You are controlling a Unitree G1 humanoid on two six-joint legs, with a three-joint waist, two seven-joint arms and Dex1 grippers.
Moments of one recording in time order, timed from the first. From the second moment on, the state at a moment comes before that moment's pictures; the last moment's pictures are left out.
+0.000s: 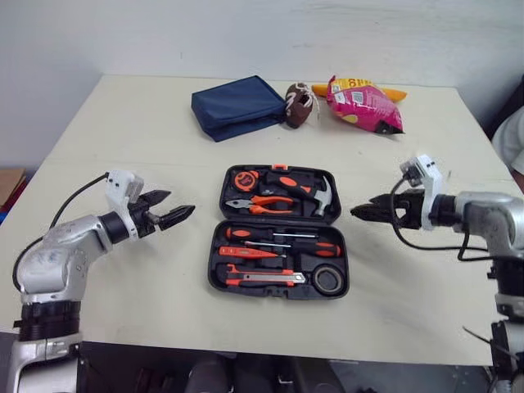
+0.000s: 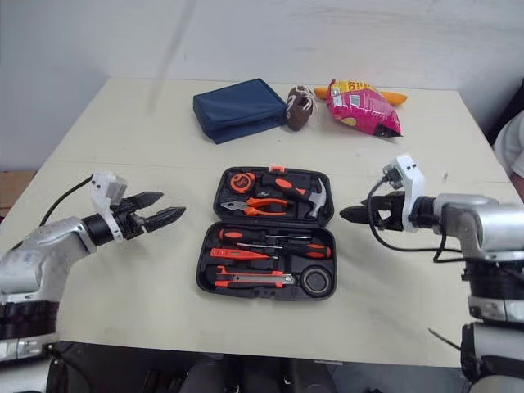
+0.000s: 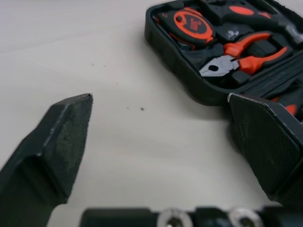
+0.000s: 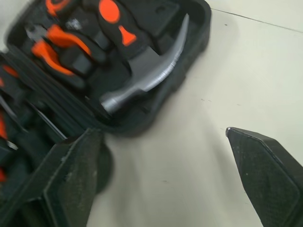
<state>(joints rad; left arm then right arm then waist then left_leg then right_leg) -0.49 0.73 0.23 0.00 -0.51 0.93 -0.68 -0.77 -0.81 -0.07 0.13 0.49 1.26 0.92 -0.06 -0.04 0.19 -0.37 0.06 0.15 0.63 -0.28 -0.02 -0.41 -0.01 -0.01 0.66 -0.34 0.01</state>
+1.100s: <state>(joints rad) -0.85 0.48 0.10 0.30 -0.42 1.21 -0.41 -1.07 -0.61 0.14 0.54 0.33 1.34 0.72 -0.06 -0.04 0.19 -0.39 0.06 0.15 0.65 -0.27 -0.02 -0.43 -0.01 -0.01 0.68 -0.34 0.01</state>
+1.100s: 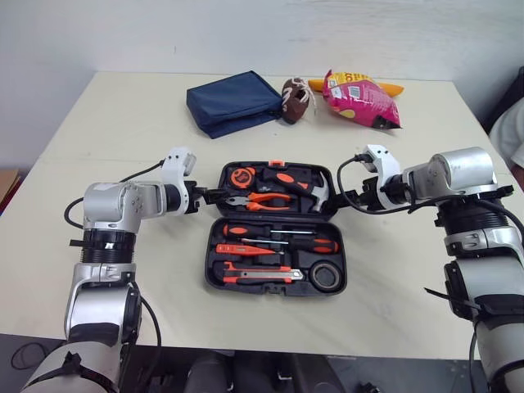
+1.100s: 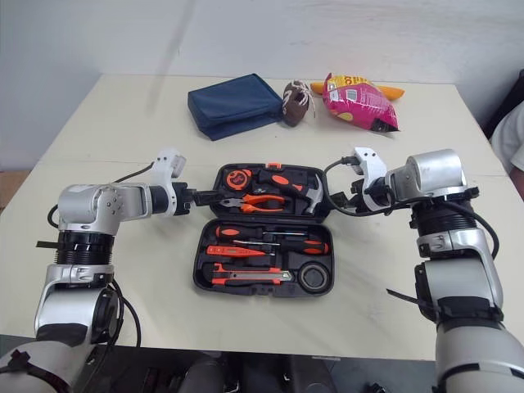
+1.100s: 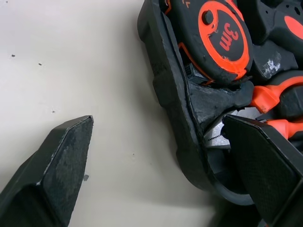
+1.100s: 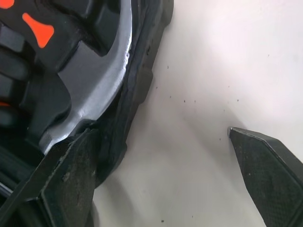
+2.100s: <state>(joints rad) -0.64 0.44 0.06 0.17 -0.28 0.45 -0.55 -0.57 -0.48 -0.14 0.12 0.32 0.59 0.70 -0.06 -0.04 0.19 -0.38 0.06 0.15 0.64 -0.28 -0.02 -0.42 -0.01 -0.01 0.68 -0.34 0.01</state>
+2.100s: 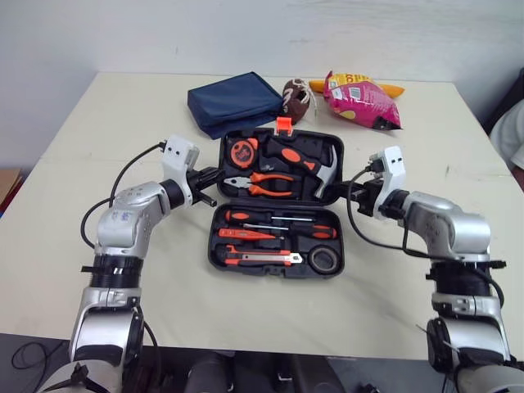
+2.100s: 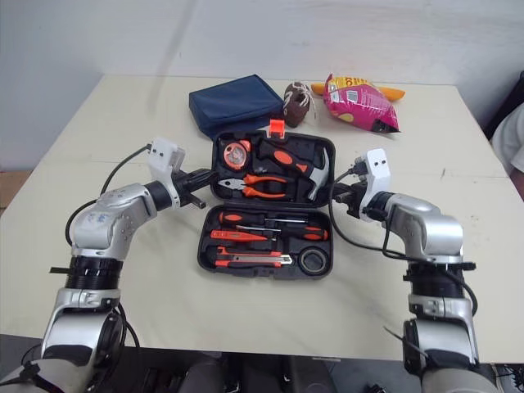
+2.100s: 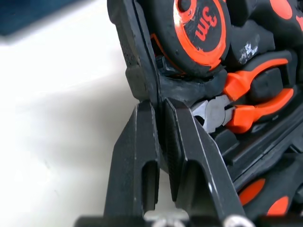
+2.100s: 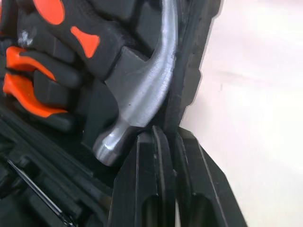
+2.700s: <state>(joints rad) -0.40 0.54 0.00 0.37 0.04 -0.59 -0.49 -0.37 -0.58 0.00 0.48 -0.12 -0.78 0.49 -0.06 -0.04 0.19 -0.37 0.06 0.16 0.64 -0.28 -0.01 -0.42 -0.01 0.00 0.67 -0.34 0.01</state>
